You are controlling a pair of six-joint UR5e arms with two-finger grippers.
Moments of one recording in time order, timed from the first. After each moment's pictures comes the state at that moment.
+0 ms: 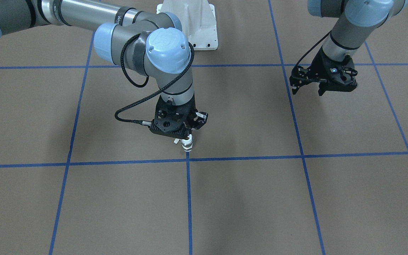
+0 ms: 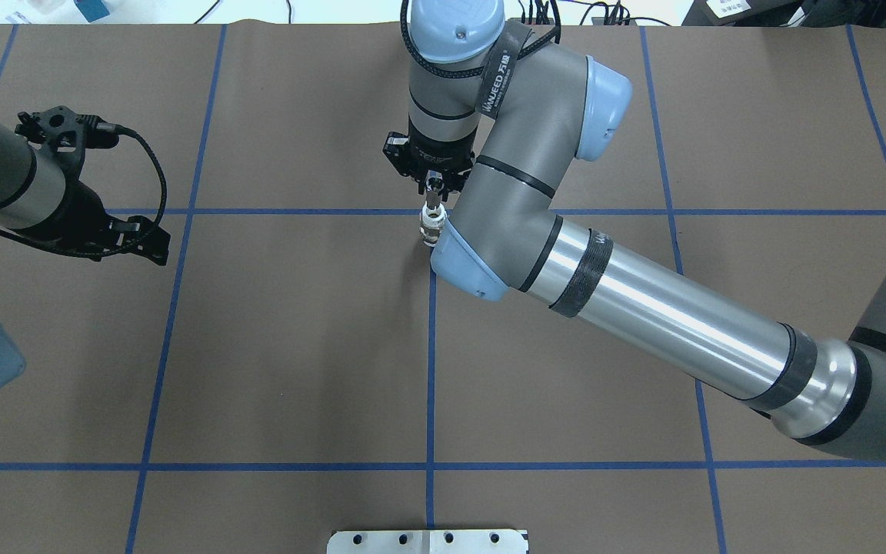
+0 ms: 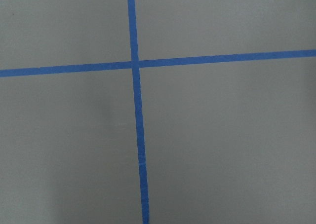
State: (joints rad) left arm -0.85 -1.78 -2.03 -1.57 -2.10 -0.86; right arm 0.68 -0.58 1.37 -1.62 2.00 1.38
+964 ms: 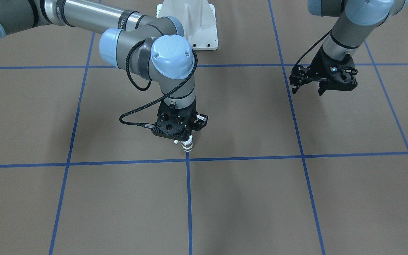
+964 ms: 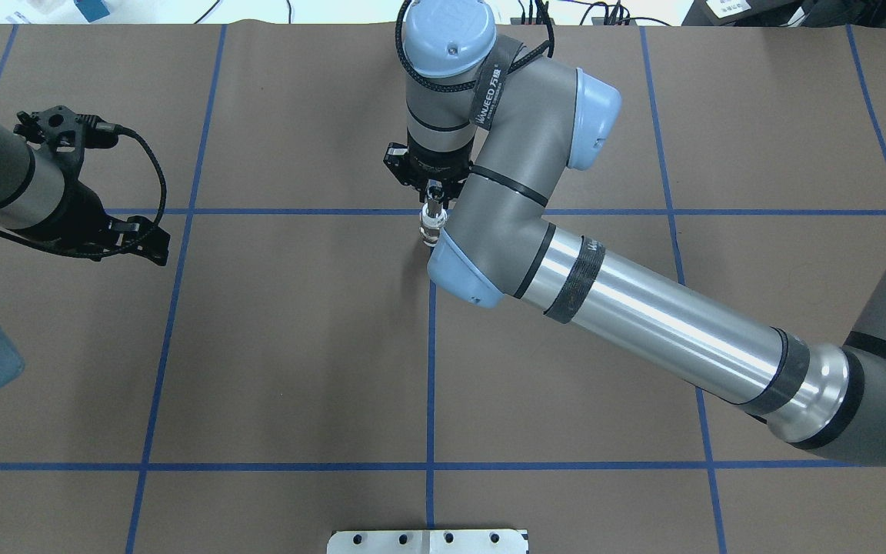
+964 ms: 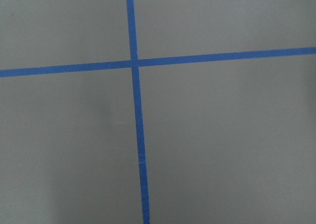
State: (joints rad) left arm -0.85 -1.77 -2.04 -1.57 -2.10 -0.86; right arm 0.67 -0.58 1.35 -1.61 1.99 1.37
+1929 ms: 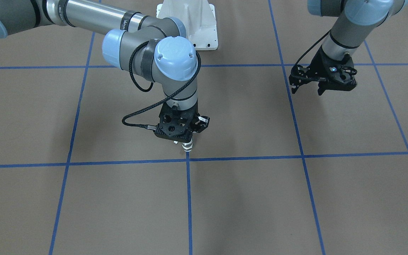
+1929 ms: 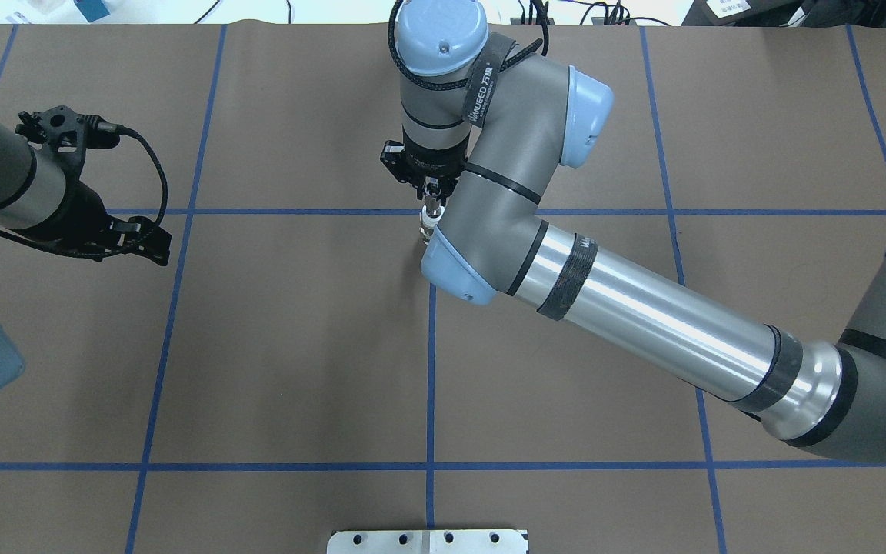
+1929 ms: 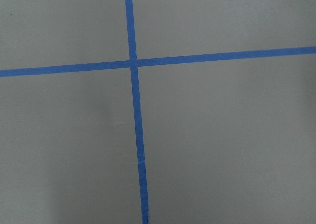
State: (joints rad) left arm -0.85 -1.78 -2.04 -1.57 -2.10 -0.86; right arm 0.67 -0.57 1.33 -1.61 1.98 1.36
